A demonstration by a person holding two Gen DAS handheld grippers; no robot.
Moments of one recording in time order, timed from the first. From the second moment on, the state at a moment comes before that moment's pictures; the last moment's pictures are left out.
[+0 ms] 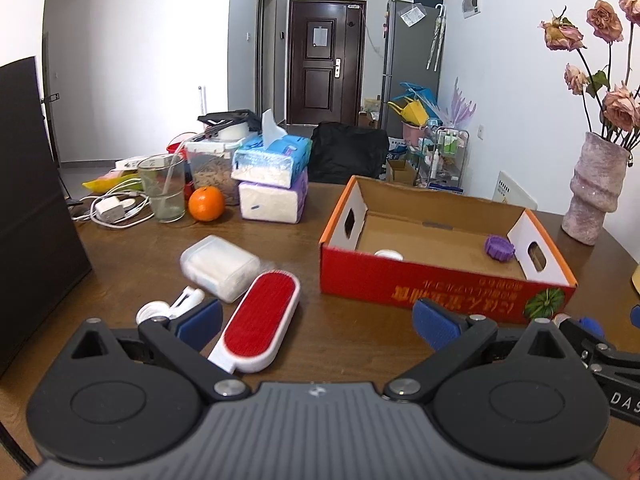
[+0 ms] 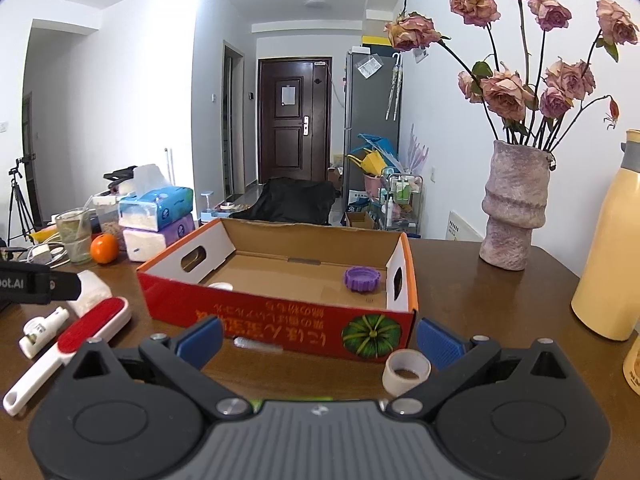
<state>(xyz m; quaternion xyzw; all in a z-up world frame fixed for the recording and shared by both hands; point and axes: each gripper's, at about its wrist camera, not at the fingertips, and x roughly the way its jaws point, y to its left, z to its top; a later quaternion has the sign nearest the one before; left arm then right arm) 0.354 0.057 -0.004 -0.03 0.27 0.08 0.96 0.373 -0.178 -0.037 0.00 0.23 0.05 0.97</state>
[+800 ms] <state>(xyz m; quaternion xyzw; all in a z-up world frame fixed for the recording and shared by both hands) 0.311 0.112 -0.042 -0.02 0.31 0.10 0.94 0.323 -0.172 -0.062 -0.01 0.26 0.05 0.96</state>
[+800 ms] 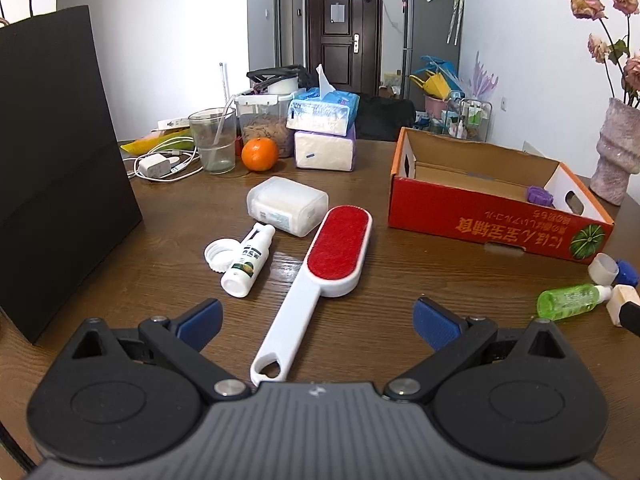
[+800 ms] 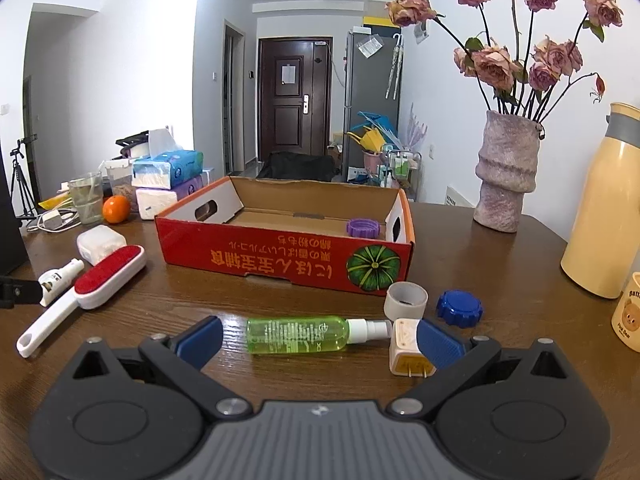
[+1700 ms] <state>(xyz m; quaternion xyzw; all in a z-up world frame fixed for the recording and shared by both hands) 0.392 0.128 -0.052 0.01 0.33 0.08 0.94 0.429 -0.156 -0.112 0.10 0.37 -0.07 0.92</state>
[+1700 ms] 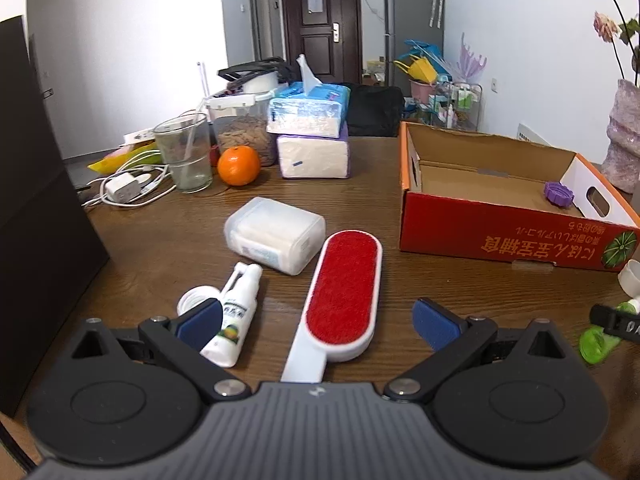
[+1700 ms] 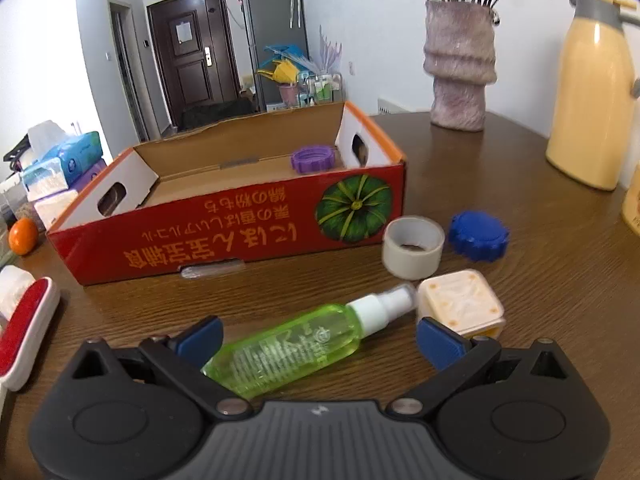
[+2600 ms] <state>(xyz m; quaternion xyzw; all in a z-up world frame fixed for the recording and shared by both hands) 0.456 0.130 -0.106 -0.01 0.38 0.08 0.92 0.417 -0.167 -0.124 -0.01 0.34 0.04 0.94</state>
